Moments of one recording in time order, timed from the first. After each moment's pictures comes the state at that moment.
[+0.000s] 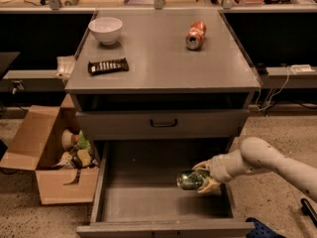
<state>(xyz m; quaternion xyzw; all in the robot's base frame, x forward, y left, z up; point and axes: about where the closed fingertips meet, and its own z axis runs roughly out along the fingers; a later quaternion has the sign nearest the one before) 0.528 -0.174 0.456 -0.70 0.62 0.17 0.29</state>
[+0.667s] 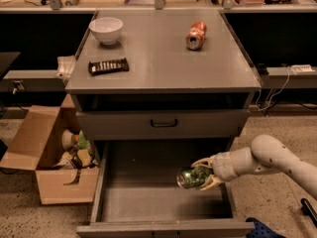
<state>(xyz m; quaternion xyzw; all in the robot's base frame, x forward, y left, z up) 0.514 -0.168 0.511 -0.72 0.55 0.19 0.37</state>
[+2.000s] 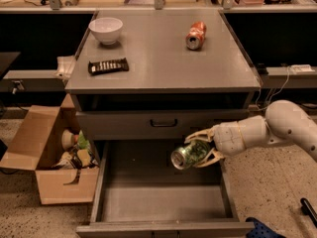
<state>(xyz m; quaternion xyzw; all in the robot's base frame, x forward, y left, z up) 0.510 -0.127 0.678 -0.78 0.40 0.16 0.46</state>
